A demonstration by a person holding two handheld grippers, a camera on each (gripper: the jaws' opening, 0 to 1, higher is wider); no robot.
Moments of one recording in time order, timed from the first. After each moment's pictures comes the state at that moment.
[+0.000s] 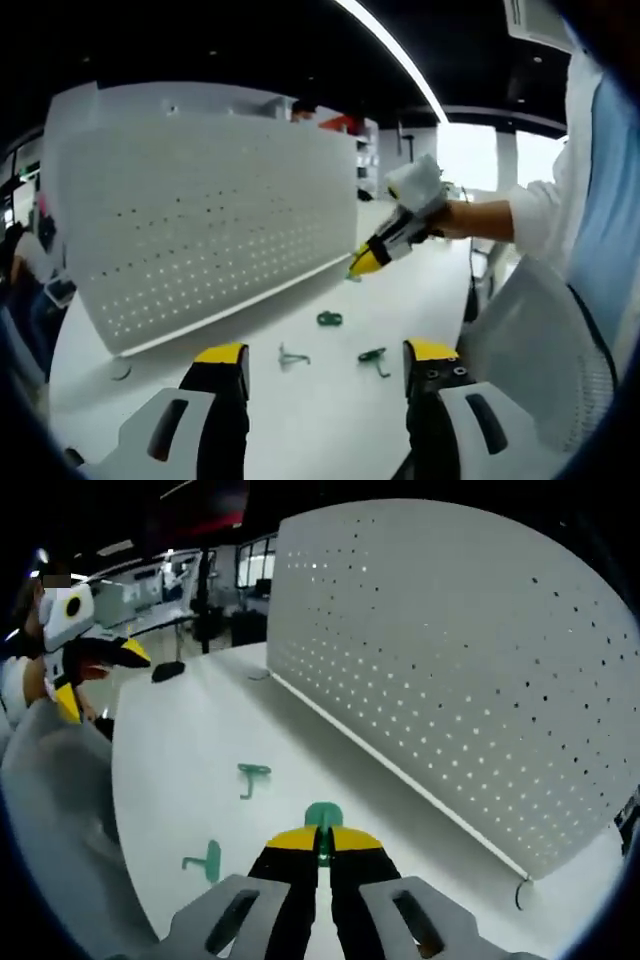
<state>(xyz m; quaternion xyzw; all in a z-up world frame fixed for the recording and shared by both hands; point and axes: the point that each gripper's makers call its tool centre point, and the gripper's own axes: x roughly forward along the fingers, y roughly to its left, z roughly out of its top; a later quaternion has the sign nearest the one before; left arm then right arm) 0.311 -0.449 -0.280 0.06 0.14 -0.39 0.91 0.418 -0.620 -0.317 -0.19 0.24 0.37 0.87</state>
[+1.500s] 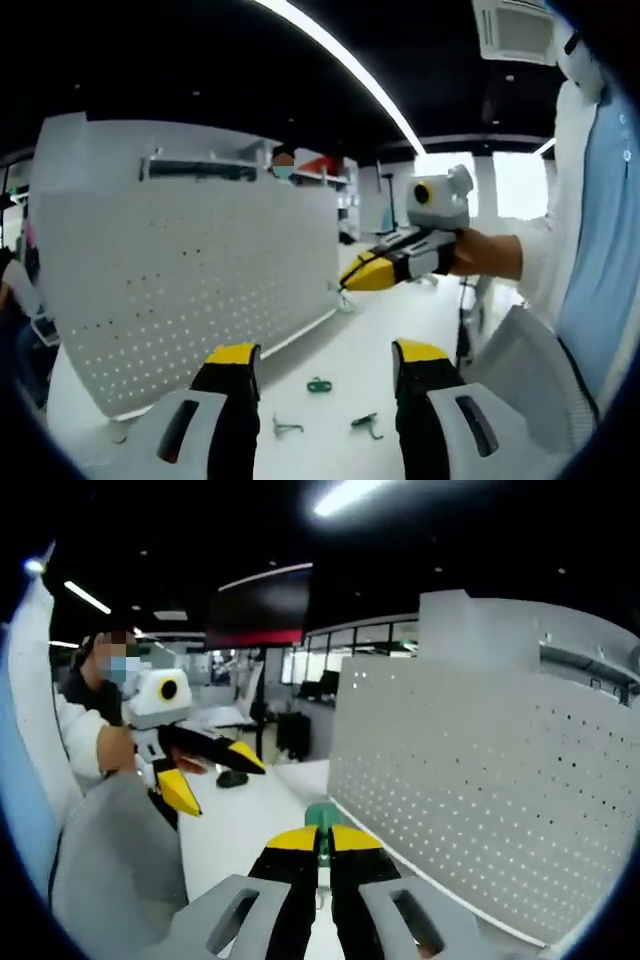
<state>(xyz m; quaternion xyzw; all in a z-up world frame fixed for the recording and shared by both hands) 0.327 -0.488 -0.201 0.04 0.04 -0.45 0.89 0.357 -0.554 -0.189 -0.10 0.05 0.50 0.86</state>
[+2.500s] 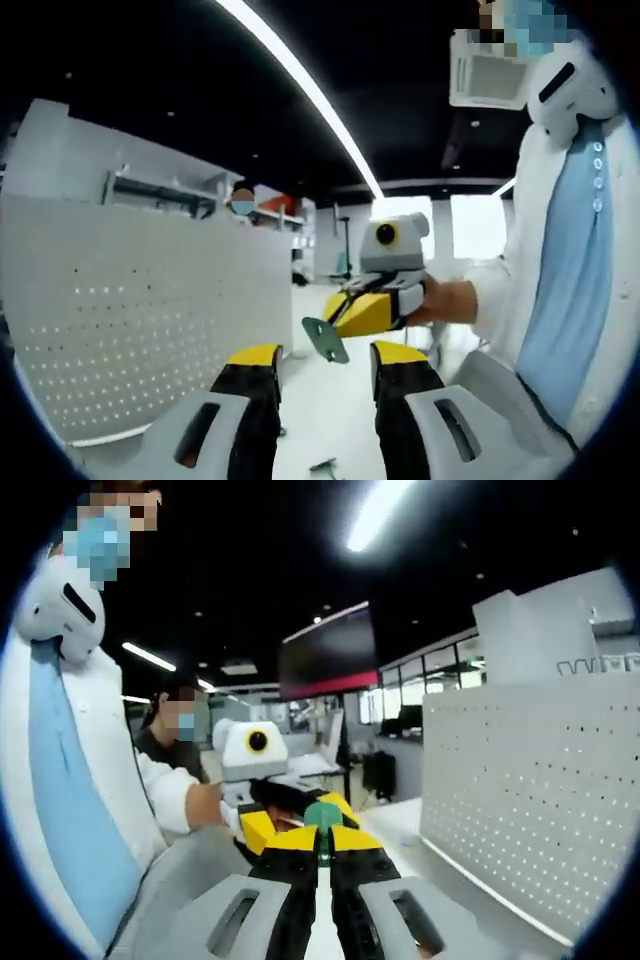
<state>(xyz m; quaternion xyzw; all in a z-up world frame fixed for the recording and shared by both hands) 0.304 -0.517 -0.173 -0.02 -0.02 -0.54 0.84 0.302 -0.516 -0.160 0.01 0.02 0.65 0.76</state>
